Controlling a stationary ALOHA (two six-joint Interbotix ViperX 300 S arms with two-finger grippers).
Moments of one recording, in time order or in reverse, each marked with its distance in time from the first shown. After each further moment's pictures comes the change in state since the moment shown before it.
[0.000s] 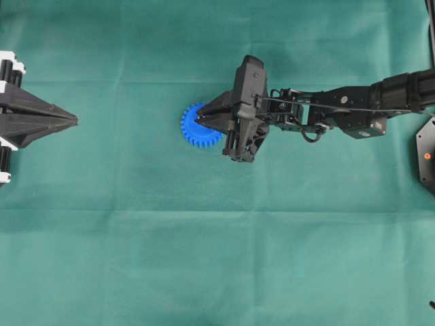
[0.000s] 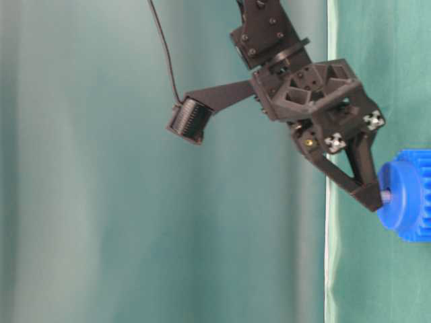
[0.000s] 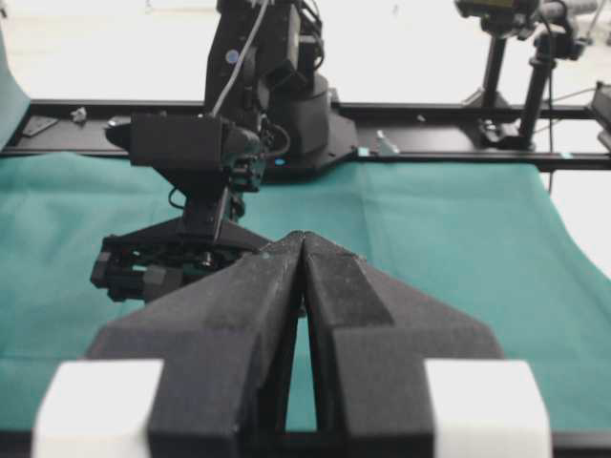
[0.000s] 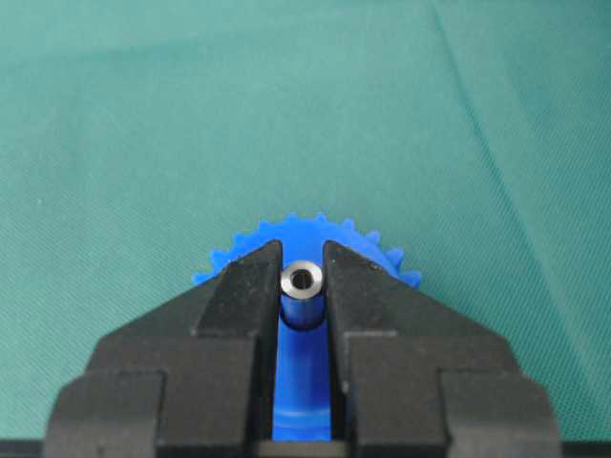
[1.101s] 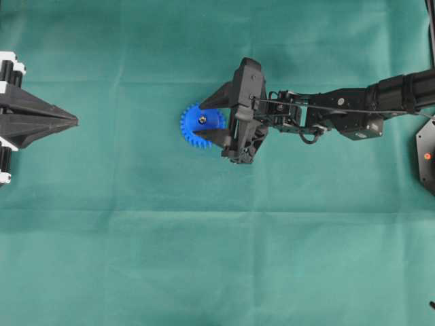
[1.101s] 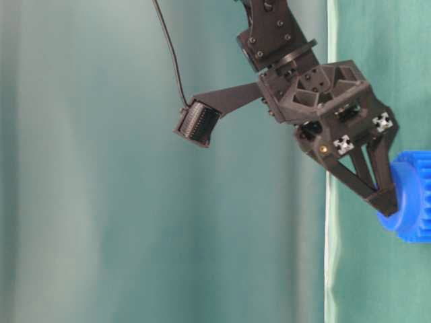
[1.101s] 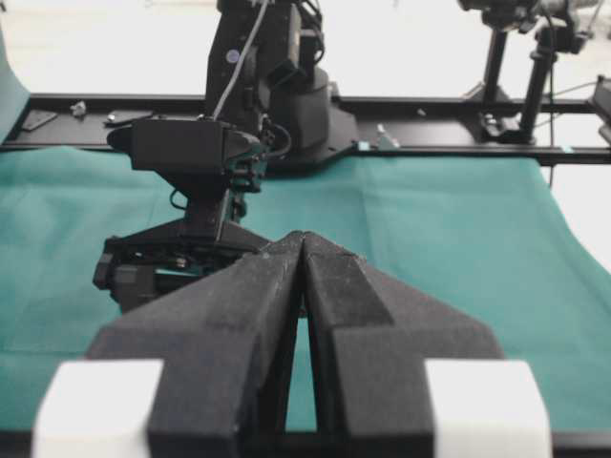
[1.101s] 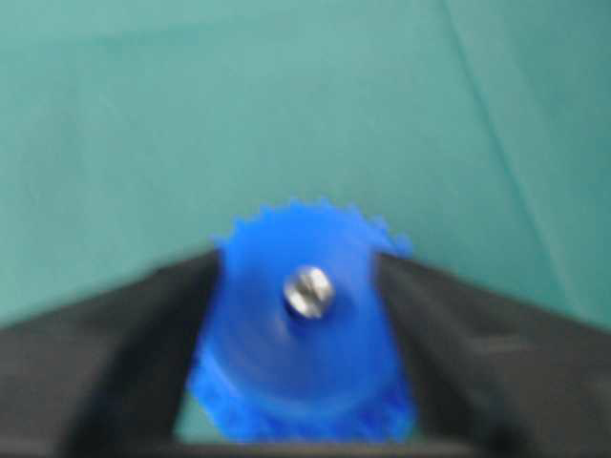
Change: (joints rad) left arm 0.000 0.000 0.000 0.000 0.006 0.000; right arm 0.002 0.012 -0.005 0.008 0.003 0.000
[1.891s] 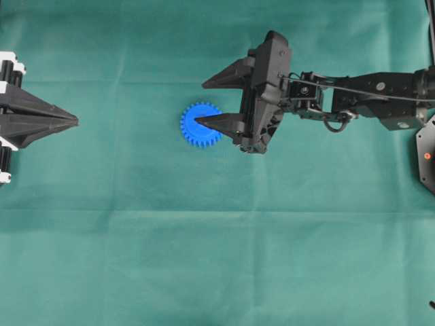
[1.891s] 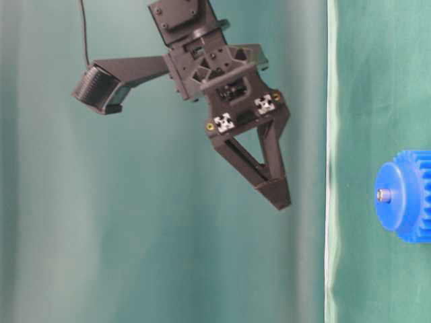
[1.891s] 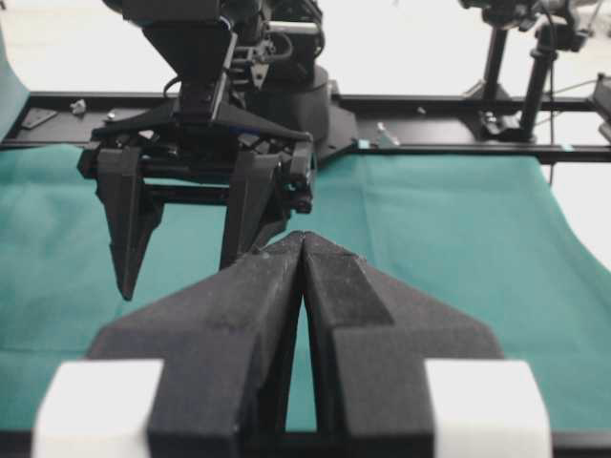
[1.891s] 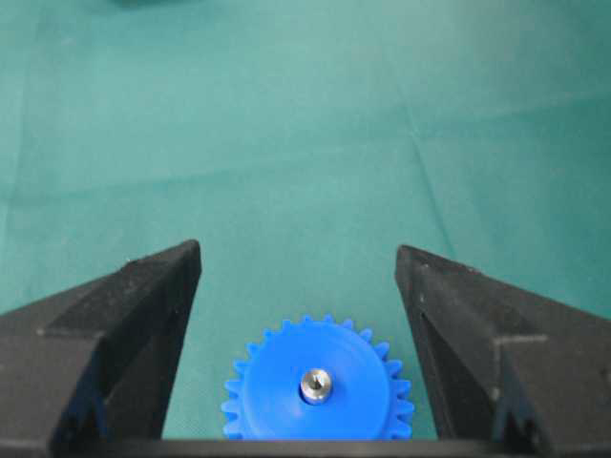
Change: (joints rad) left arm 0.000 0.000 0.000 0.000 0.003 0.000; right arm -0.003 -0.241 0.031 -0.003 0.087 0.000
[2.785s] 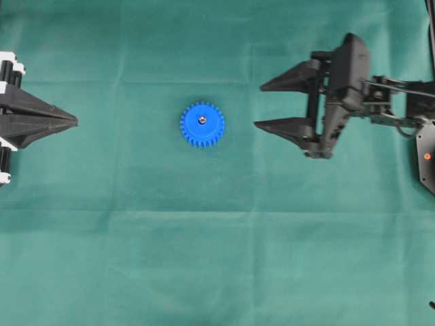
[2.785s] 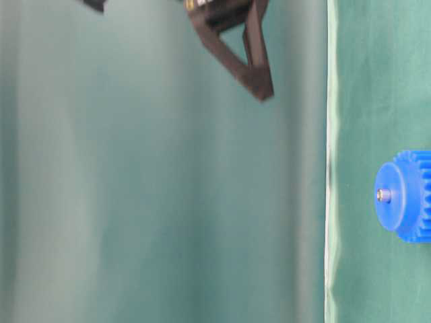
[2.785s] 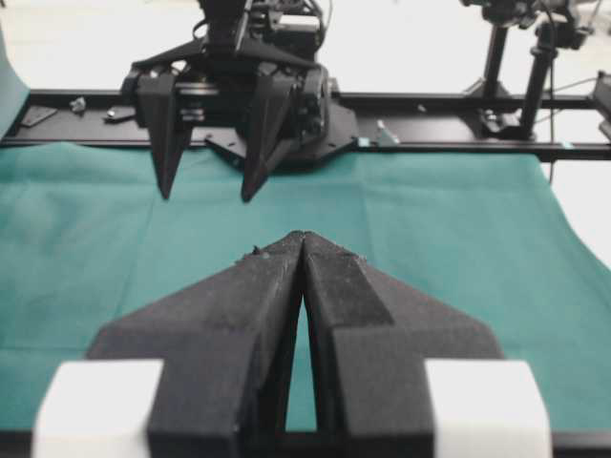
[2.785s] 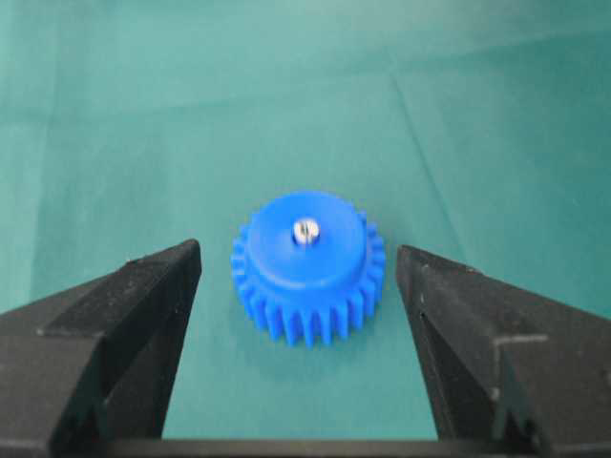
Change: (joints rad) left arm -0.002 -0.003 0.000 0.000 0.005 0.000; right arm -0.002 -0.333 0.311 0.002 0.000 0.000
